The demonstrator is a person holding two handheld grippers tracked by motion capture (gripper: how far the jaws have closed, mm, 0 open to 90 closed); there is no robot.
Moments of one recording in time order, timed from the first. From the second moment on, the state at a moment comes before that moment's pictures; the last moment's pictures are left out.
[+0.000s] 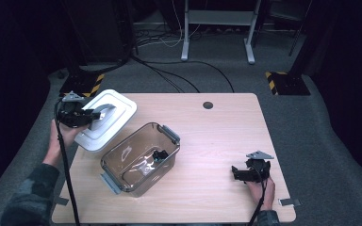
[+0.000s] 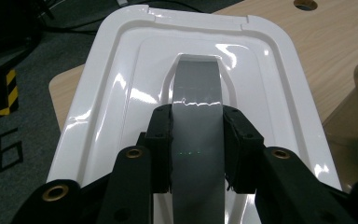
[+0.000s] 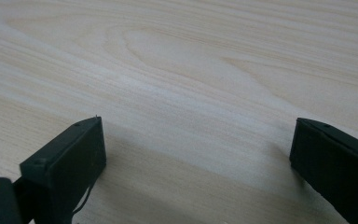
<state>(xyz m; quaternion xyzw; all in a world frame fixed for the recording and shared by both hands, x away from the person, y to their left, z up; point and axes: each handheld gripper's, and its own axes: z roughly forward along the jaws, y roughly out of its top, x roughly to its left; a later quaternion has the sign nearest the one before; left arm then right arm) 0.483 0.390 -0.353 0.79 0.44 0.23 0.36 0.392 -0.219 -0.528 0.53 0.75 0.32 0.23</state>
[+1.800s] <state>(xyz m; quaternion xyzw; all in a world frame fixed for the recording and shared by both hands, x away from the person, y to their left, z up) 0.411 0.292 -0.331 0.83 0.37 0.14 0.38 0.392 -0.219 -0.528 0.53 0.75 0.32 0.23</state>
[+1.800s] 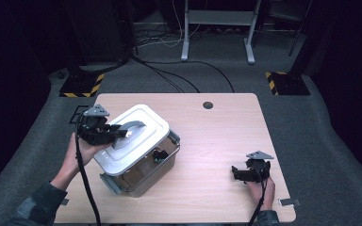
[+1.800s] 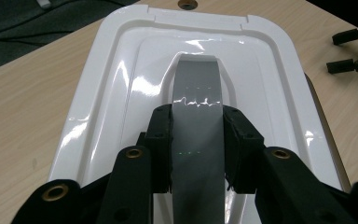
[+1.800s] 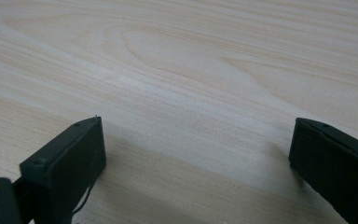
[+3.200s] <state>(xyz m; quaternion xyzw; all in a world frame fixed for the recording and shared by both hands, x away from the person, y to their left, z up) 0.387 0.258 -0.373 0.85 0.36 0.14 0.35 0.392 -0.219 -0.528 0.53 0.75 0.32 0.23</state>
